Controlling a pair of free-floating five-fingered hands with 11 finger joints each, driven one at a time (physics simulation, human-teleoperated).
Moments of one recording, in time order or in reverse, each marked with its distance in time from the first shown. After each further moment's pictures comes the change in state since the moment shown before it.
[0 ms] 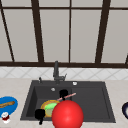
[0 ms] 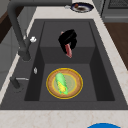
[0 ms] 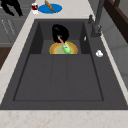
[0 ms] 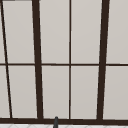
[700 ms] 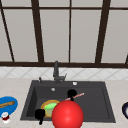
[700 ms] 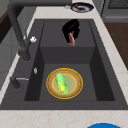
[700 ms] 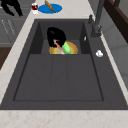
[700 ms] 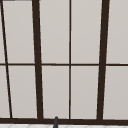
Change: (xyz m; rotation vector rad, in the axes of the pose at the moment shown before) left hand 0.000 0.000 0.000 0.000 0.000 0.000; right hand -0.070 -0.007 0.051 -0.007 -0.002 -0.007
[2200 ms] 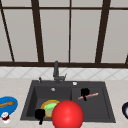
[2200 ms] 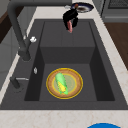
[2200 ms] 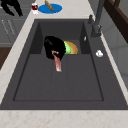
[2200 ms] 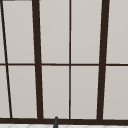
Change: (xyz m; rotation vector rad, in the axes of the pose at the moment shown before) left hand 0.000 0.000 0.000 0.000 0.000 0.000; right hand -0.104 -0.008 0.043 -0.005 0.213 0.003
